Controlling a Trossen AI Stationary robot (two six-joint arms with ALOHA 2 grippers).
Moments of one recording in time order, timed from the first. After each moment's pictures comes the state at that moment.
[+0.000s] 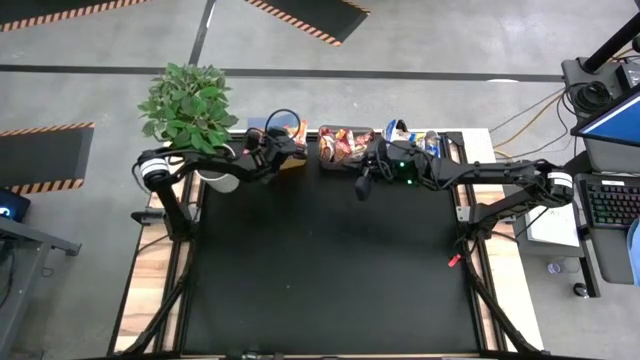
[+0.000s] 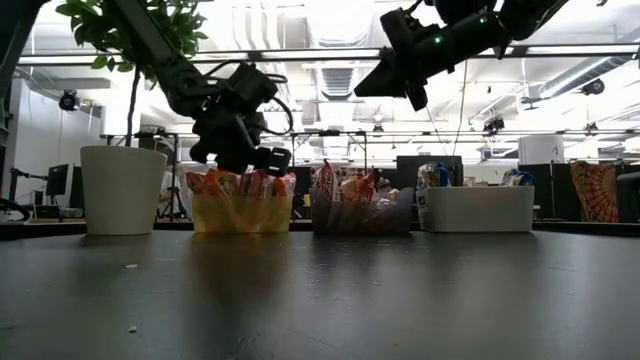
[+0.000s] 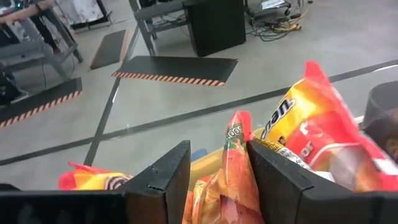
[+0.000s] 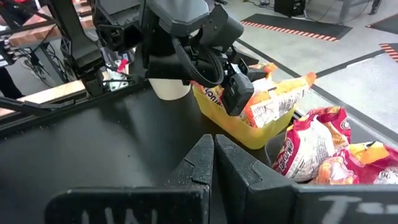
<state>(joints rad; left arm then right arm) 0.49 1.75 0.86 0.34 -0.91 -0.28 -0.28 1.32 0.85 0.19 0.03 0.16</state>
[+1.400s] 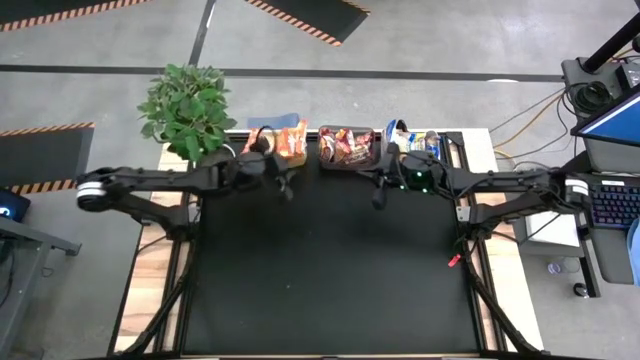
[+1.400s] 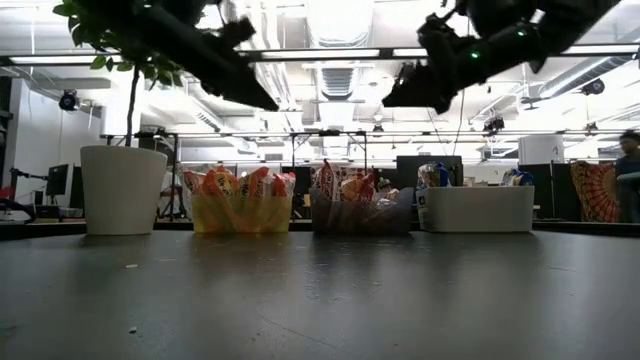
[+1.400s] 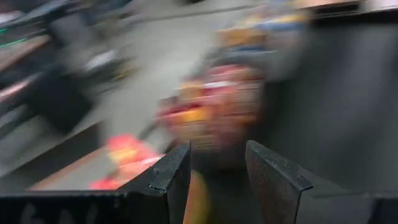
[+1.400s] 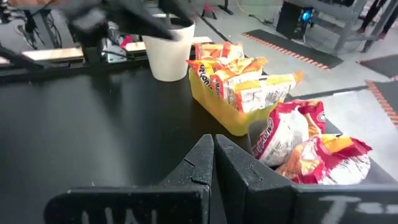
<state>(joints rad) 0.23 1.26 0.78 0.06 -0.47 0.17 -0.28 1.18 0.64 0.27 0.02 -0.03</state>
